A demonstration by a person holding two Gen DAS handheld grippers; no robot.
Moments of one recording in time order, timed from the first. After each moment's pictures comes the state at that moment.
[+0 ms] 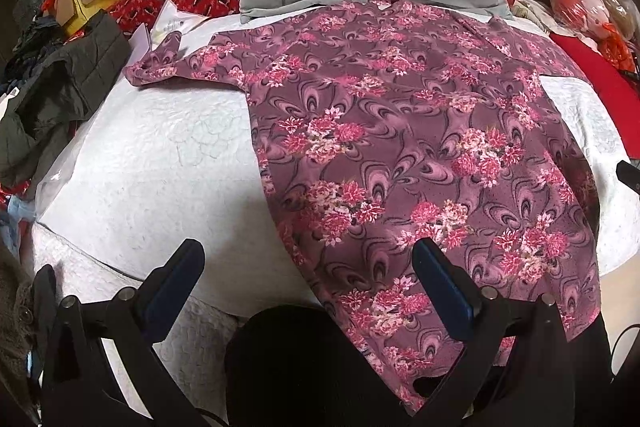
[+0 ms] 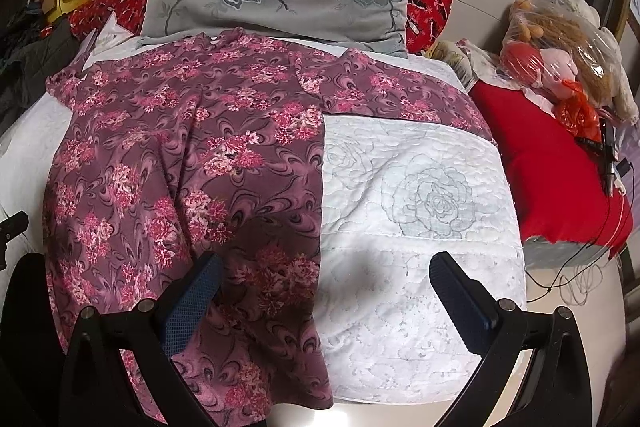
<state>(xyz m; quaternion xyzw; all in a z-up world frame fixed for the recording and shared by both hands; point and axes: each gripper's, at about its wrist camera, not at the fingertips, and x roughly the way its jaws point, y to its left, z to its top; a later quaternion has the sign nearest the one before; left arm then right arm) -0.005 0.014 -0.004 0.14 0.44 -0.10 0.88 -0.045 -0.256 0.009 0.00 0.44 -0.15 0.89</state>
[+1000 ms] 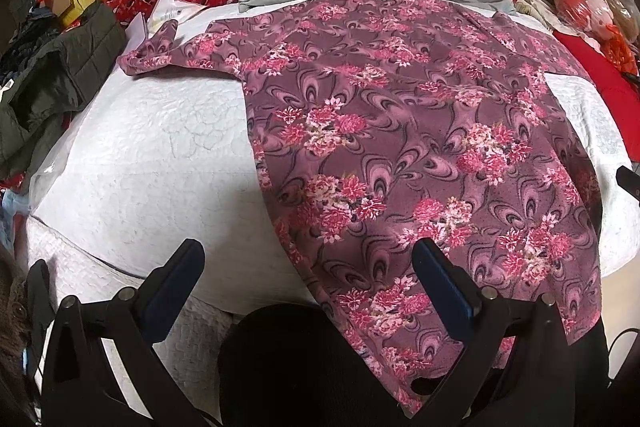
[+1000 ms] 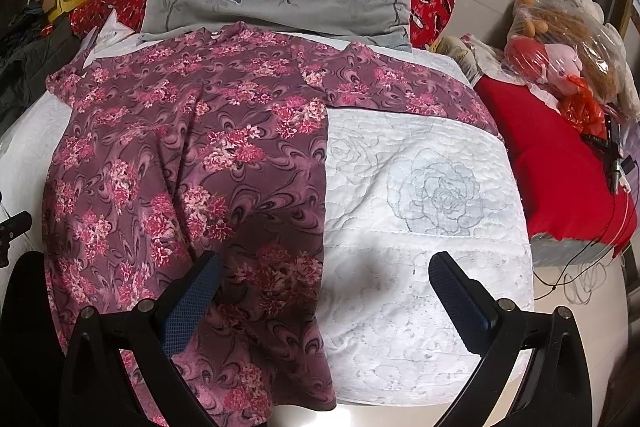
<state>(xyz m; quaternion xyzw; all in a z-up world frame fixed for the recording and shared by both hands) 0.003 0.014 -0.012 0.13 0.46 -0.11 0.87 -0.041 -0.260 -0.001 0.01 0.45 -0.14 0.88</state>
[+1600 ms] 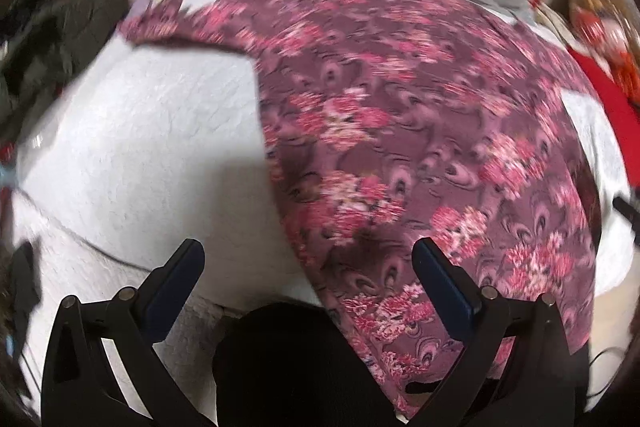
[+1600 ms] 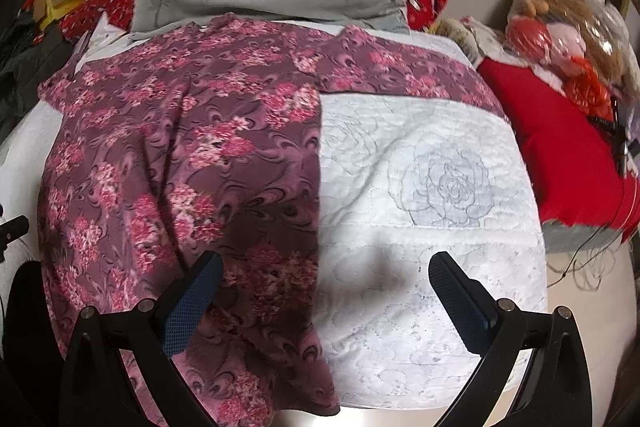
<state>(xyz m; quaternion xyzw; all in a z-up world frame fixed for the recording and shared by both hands) 0.032 0.039 -0.021 0.07 0.51 -0.09 0.85 -0.032 -0.283 -0.019 0.05 0.47 -0.15 0.87</state>
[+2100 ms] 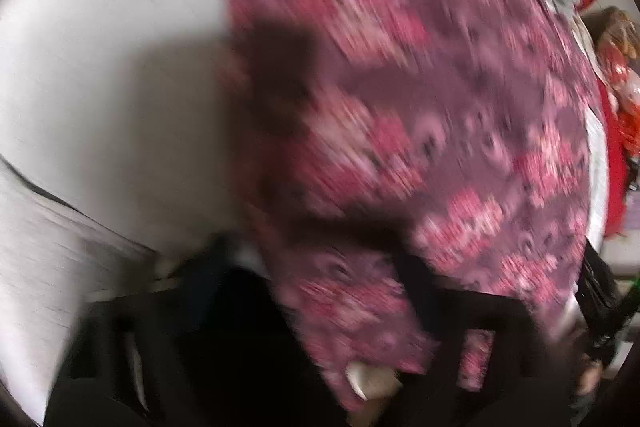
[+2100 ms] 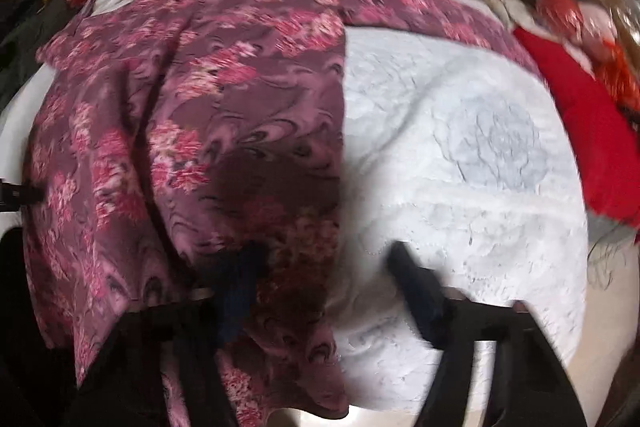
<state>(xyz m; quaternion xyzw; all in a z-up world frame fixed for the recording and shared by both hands) 0.061 0.029 -0.097 -0.04 0.68 -0.12 0.72 -0.029 -0.268 -0.062 0.03 0.51 -0.09 0.86</state>
